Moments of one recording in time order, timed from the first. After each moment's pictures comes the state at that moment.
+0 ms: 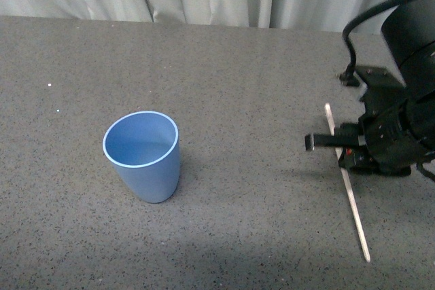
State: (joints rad) left arm 0.00 0.00 0.02 0.00 0.00 0.00; right arm 0.26 2.00 0.91 -0.02 -0.02 0.23
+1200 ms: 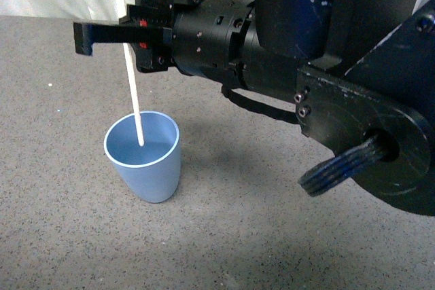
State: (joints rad) left arm 0.00 0.00 0.02 0.00 0.00 0.00; right arm 0.62 2.07 0.92 0.99 -0.36 0.35
